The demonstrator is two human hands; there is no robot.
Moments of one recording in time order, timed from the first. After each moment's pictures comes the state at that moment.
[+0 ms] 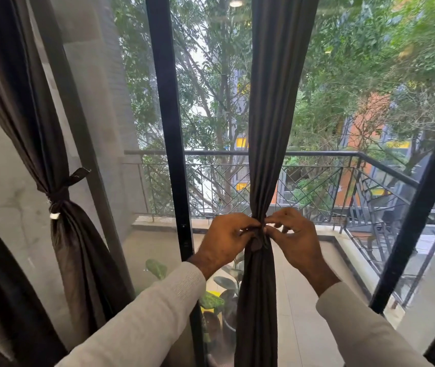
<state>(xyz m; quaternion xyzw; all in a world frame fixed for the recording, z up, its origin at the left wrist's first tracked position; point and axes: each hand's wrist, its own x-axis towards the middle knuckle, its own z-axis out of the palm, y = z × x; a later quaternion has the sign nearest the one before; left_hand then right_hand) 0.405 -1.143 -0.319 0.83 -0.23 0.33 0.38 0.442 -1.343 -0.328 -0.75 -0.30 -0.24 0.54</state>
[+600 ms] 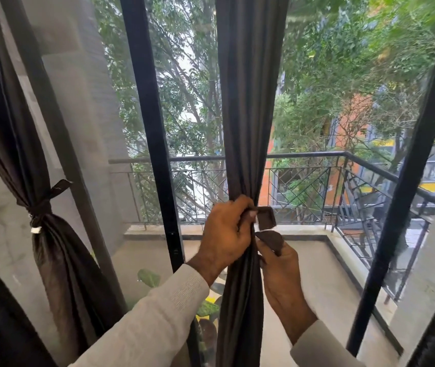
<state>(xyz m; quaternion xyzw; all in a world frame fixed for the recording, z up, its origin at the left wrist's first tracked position) 0.387 -1.183 -0.280 0.81 -0.23 0.45 0.31 0.376 -1.311 -0.346 -0.49 -0.09 -0.10 0.86</state>
